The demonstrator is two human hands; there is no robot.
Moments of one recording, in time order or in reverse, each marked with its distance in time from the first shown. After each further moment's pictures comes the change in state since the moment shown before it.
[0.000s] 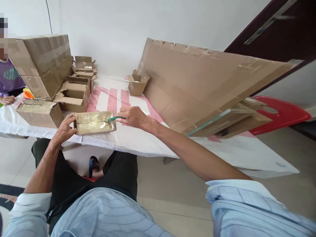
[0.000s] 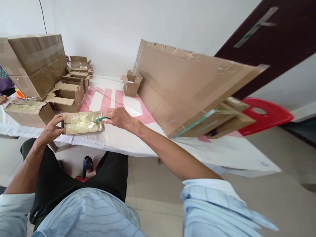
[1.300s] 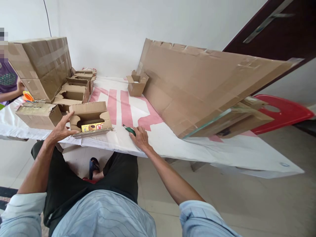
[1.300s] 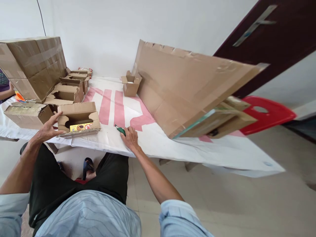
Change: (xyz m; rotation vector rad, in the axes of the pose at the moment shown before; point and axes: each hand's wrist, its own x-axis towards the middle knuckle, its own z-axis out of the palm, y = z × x) left_hand 0.008 -0.024 -0.022 -0.039 -0.045 -0.055; right_hand -0.107 0.049 0.185 0.129 0.290 0.626
